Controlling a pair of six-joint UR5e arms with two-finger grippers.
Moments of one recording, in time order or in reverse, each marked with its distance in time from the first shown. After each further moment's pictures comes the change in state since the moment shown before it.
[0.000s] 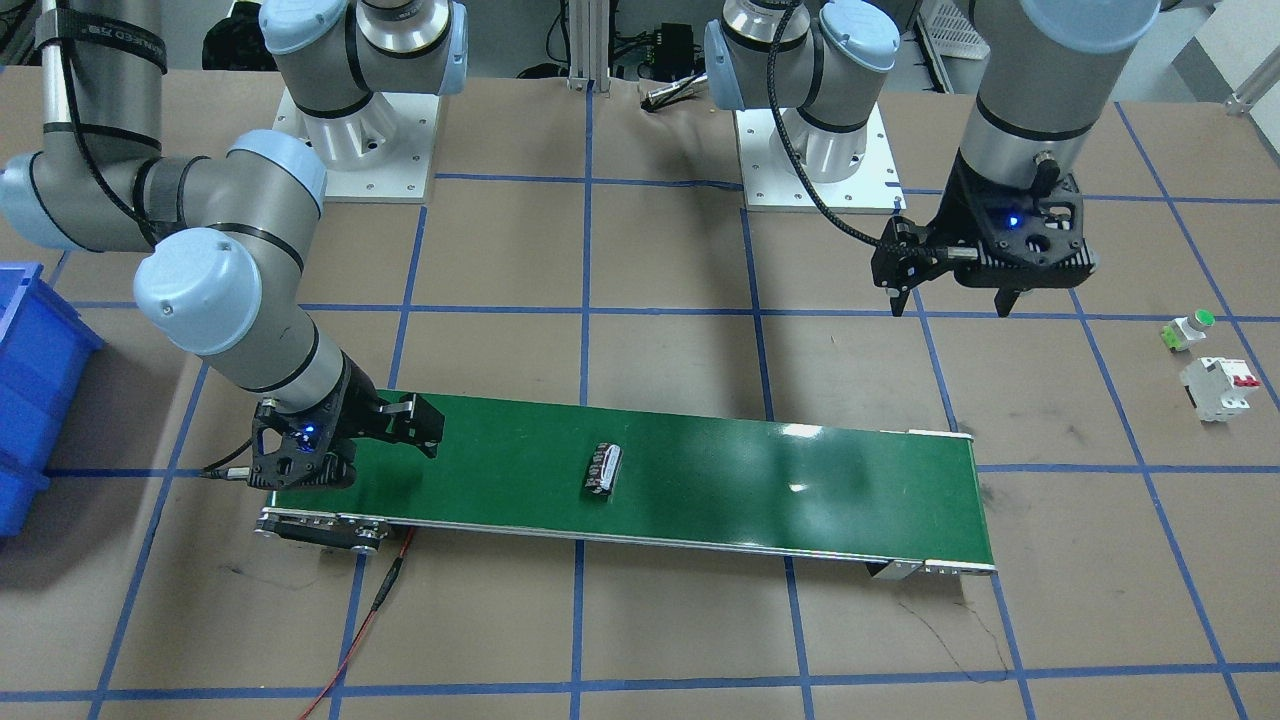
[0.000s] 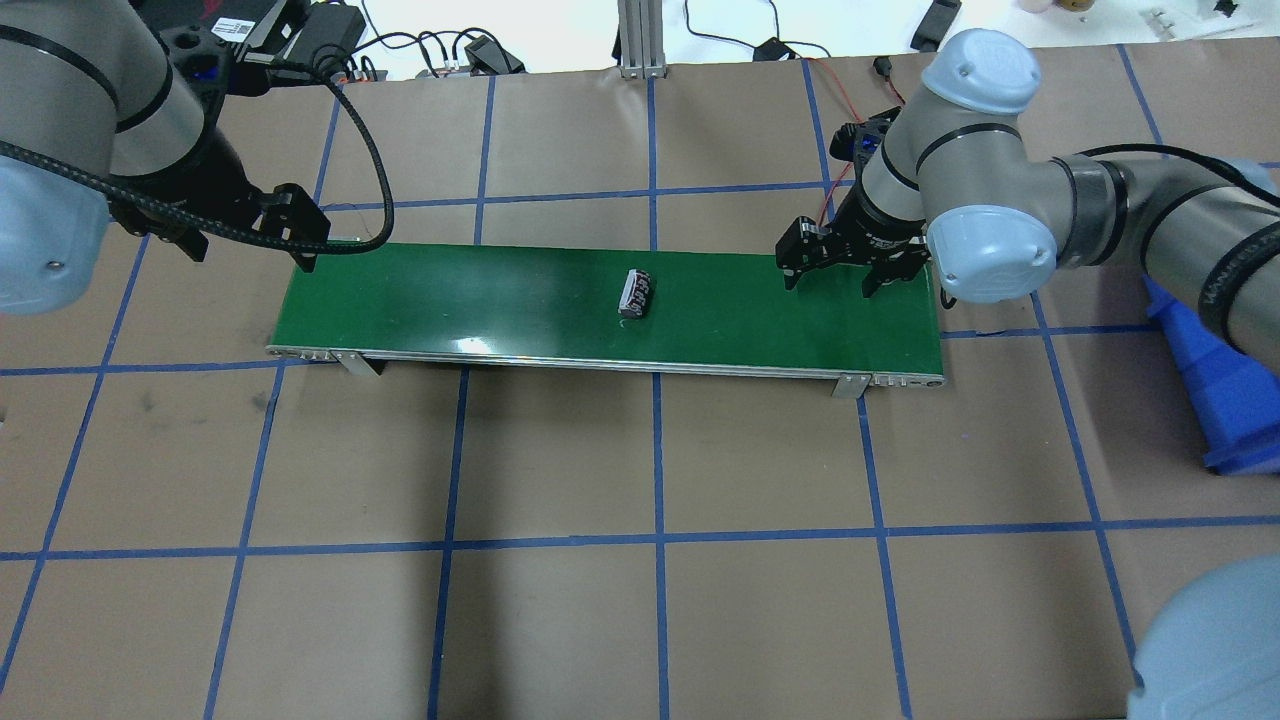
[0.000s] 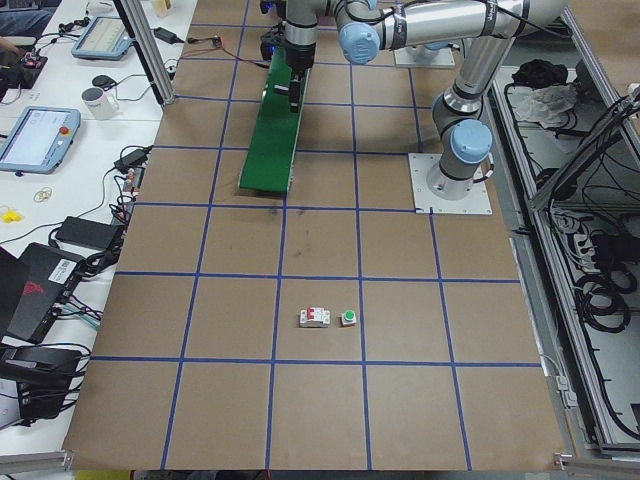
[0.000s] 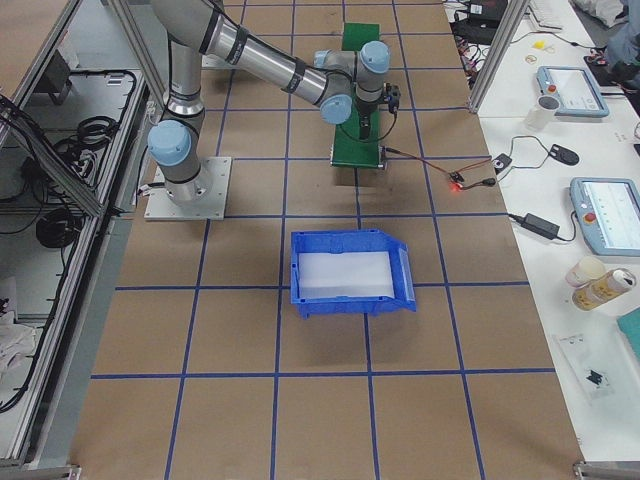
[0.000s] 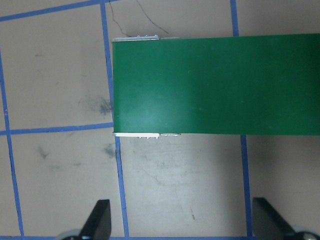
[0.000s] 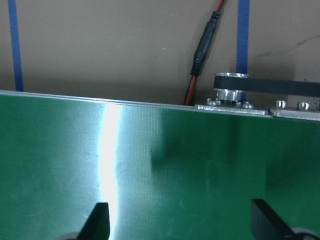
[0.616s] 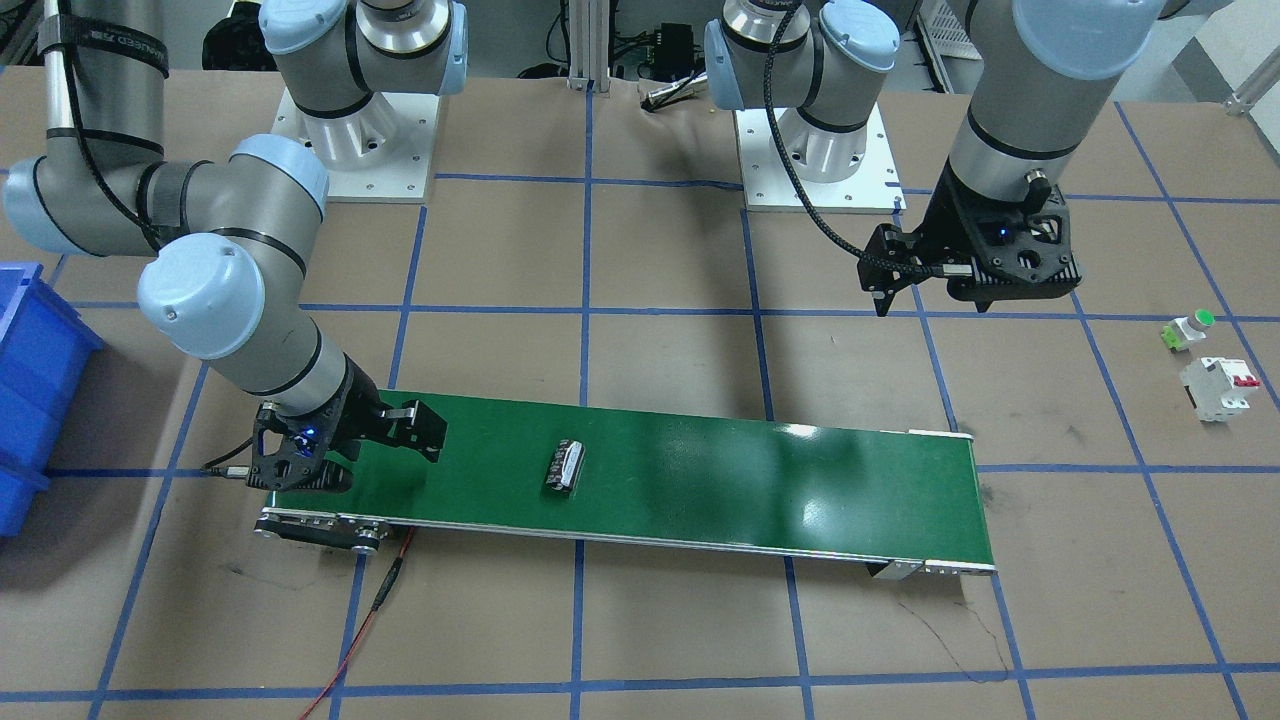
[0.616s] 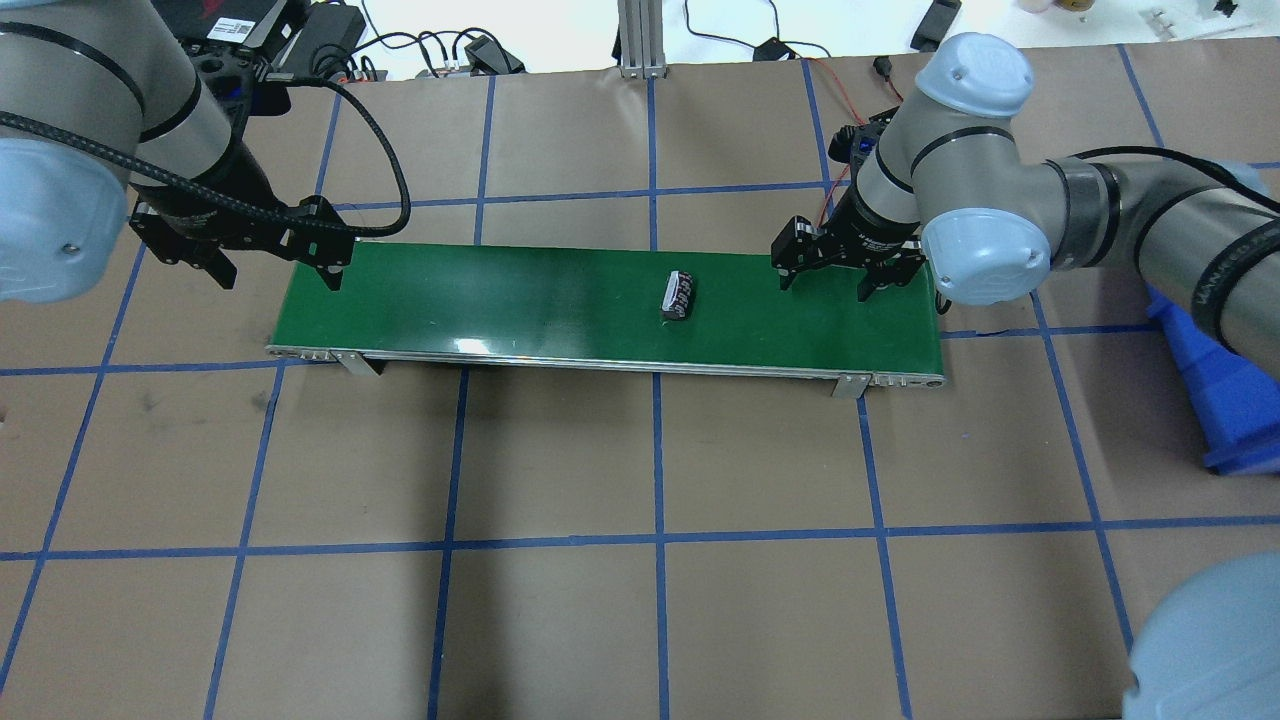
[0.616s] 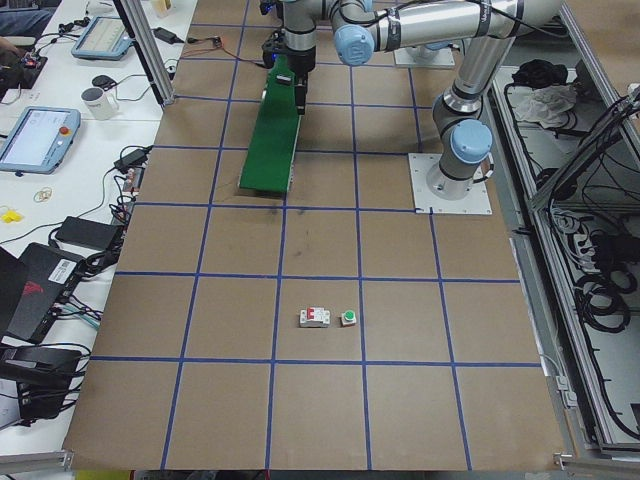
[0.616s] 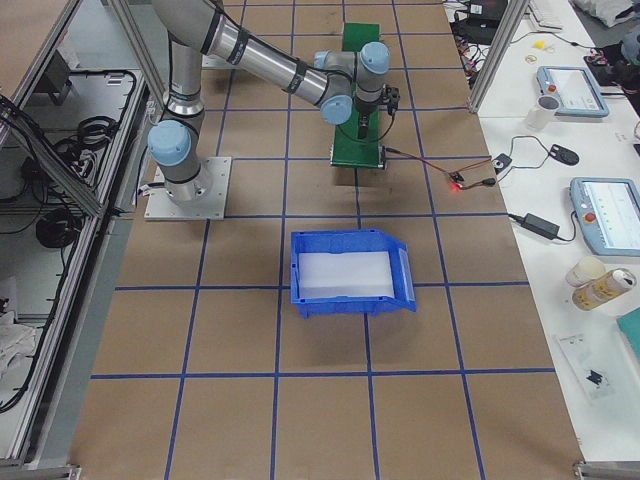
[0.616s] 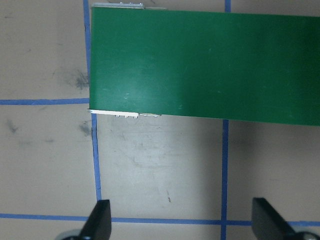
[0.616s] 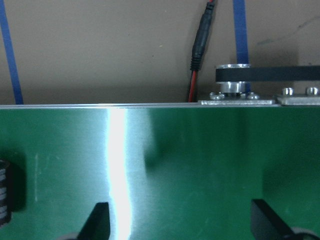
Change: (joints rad) left arm -0.008 -0.027 0.008 -0.079 -0.043 -0.083; right arm 0.008 0.005 0.001 -0.005 0.005 0.060
